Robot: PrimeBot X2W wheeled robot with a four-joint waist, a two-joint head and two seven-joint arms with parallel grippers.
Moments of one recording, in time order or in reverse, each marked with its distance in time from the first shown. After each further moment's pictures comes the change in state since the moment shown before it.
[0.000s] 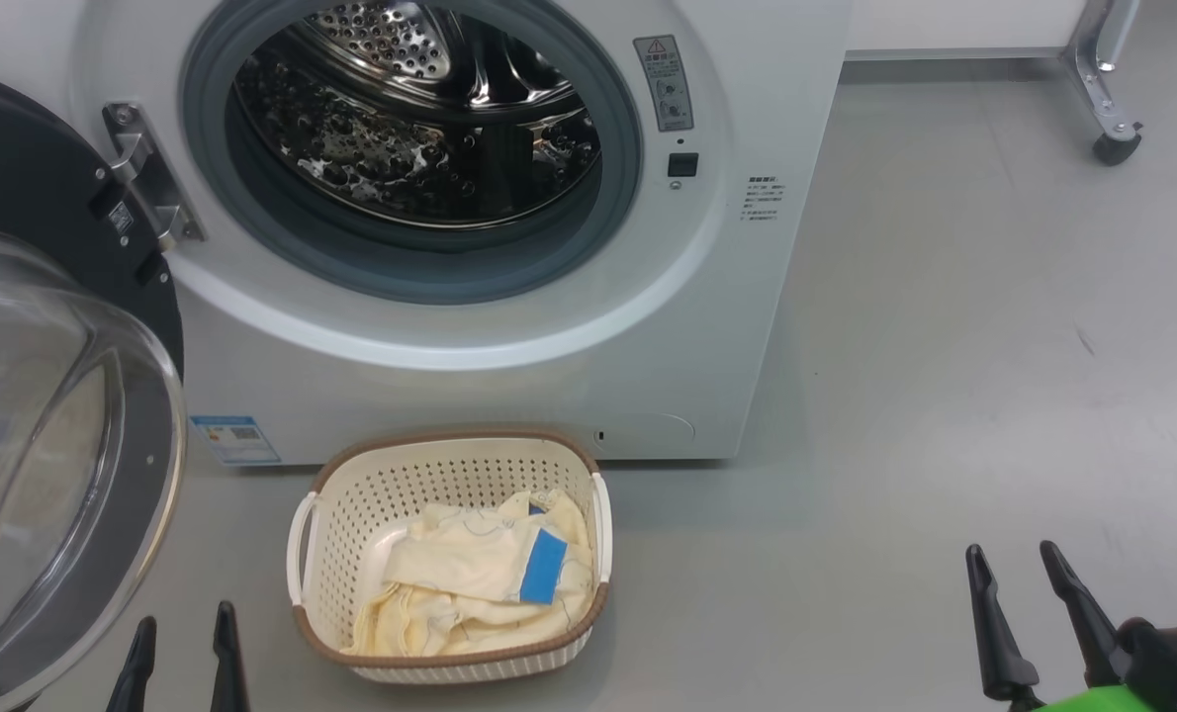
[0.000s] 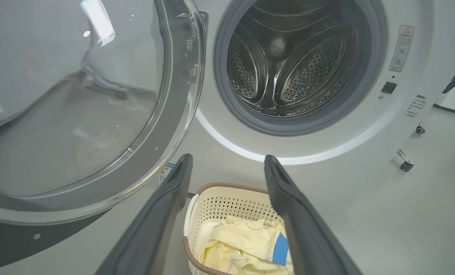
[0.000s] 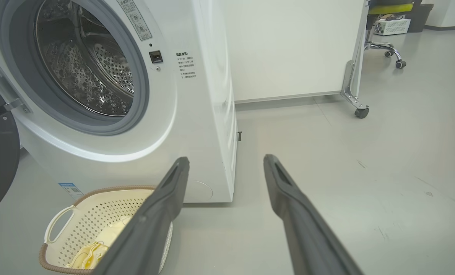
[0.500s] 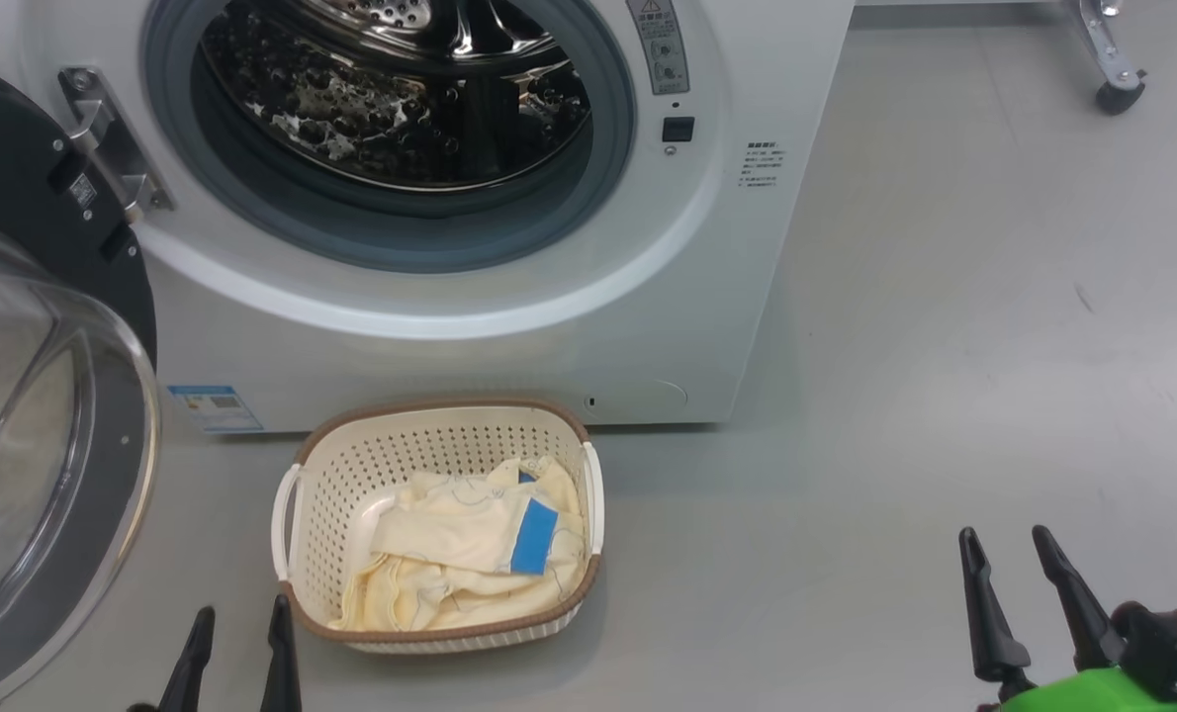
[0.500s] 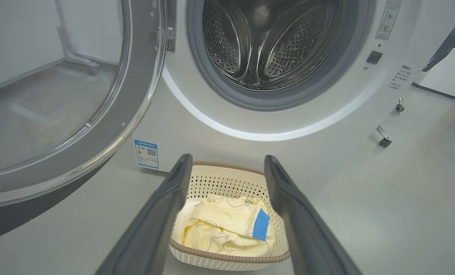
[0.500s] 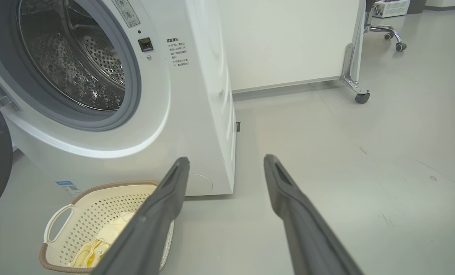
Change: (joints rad) left arm -0.017 0.001 -0.085 0.023 -0.018 0.007 0.000; right arm -0.021 0.010 0.007 0.009 0.022 0.000 0.000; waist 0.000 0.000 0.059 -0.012
